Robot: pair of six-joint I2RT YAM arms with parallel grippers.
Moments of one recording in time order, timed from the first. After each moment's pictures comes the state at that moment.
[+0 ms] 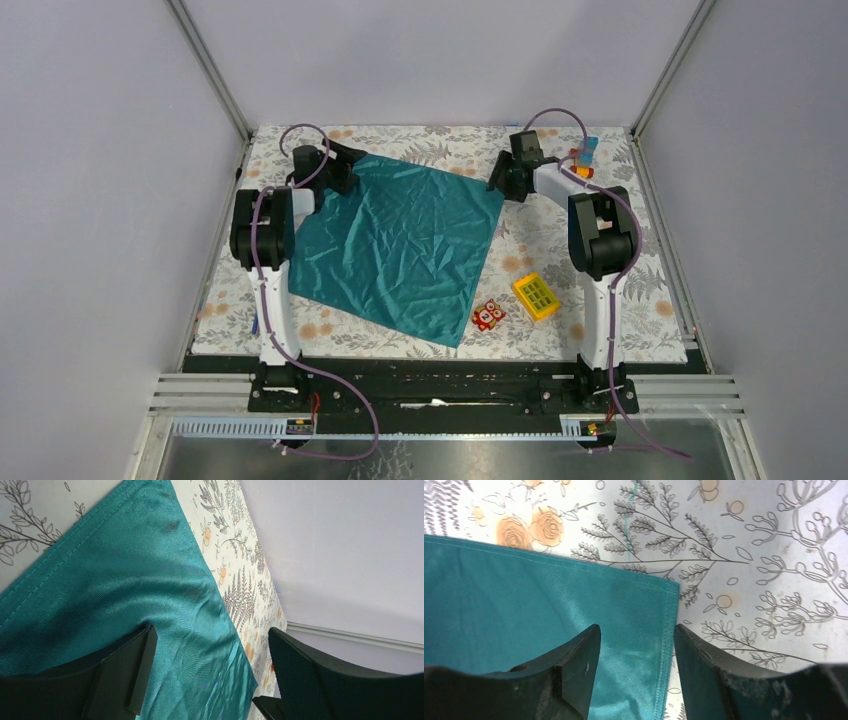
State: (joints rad) left arm 0.01 2.29 1.42 0.47 0.36 -1.16; right arm 0.23 2.21 1.63 -0.33 -0.06 0.58
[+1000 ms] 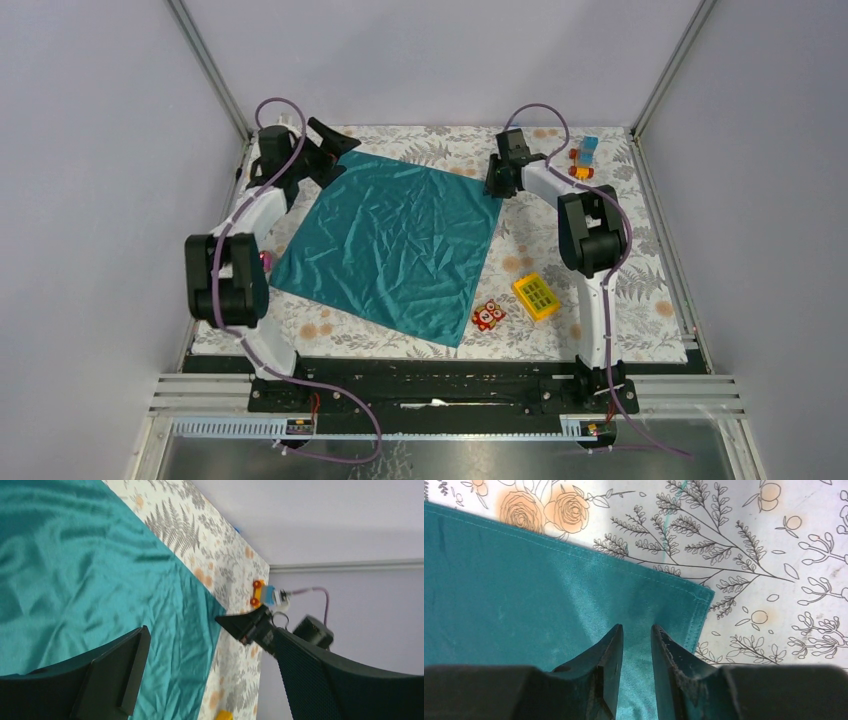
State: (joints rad) left arm 0.03 1.79 1.27 0.12 0.50 -0.99; right arm 0.29 2.27 1.73 -0.40 -0.03 0.45
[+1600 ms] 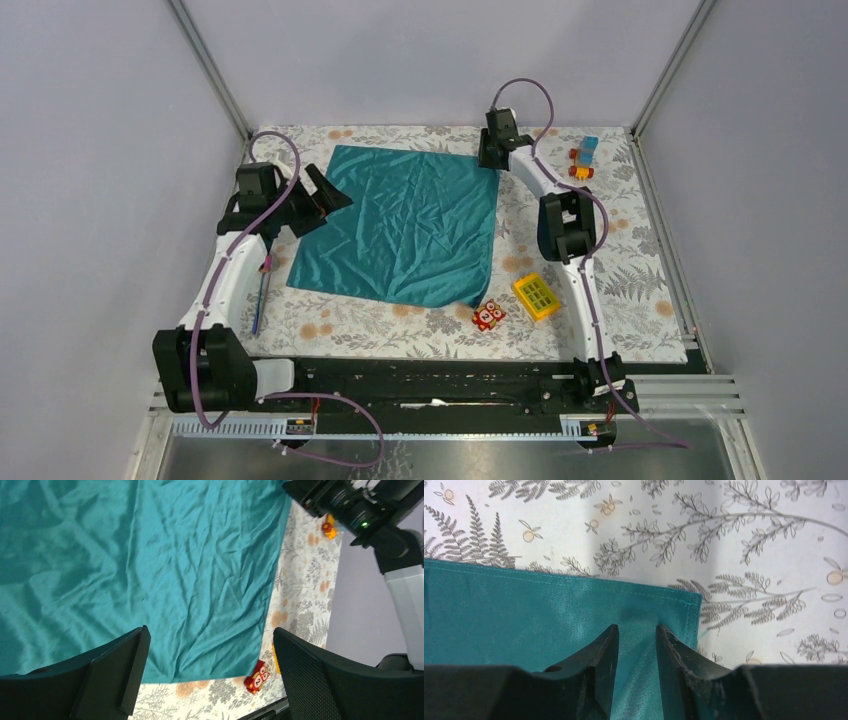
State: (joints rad) left arm 0.04 1.27 1.03 -0.42 0.48 -0.61; right arm 0.29 2.62 2.31 -0.50 0.10 0.33
